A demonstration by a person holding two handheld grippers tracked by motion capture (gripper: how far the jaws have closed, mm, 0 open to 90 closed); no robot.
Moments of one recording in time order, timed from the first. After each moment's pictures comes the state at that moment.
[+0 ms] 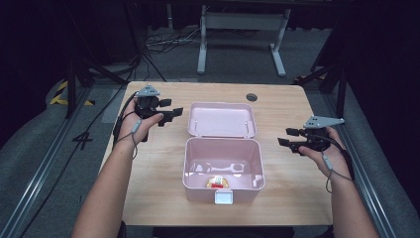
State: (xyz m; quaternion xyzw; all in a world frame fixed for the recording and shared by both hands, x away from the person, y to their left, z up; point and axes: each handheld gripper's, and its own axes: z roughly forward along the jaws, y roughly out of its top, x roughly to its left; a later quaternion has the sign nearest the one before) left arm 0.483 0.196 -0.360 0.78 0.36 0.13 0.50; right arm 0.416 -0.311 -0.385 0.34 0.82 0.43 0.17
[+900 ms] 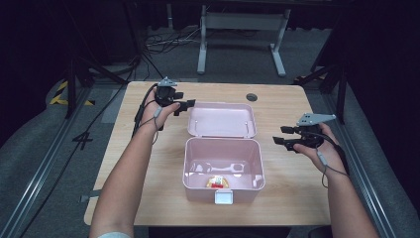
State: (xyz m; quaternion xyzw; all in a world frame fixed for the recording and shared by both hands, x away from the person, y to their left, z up) left arm 0.546 0.156 -0.385 0.78 0.38 0.13 0.47; right arm 0.430 -0.299 -0.387 0.32 0.84 0.42 0.16
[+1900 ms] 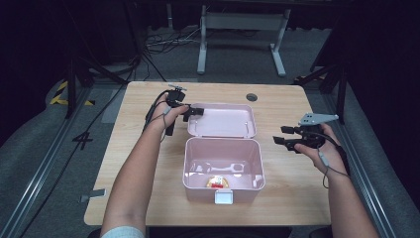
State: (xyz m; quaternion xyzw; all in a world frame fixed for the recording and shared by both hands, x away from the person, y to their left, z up) left arm 0.568 0.136 -0.422 0.79 0.42 -0.01 0.44; right arm 0.425 -0.298 -0.383 0.32 0.83 0.43 0.16
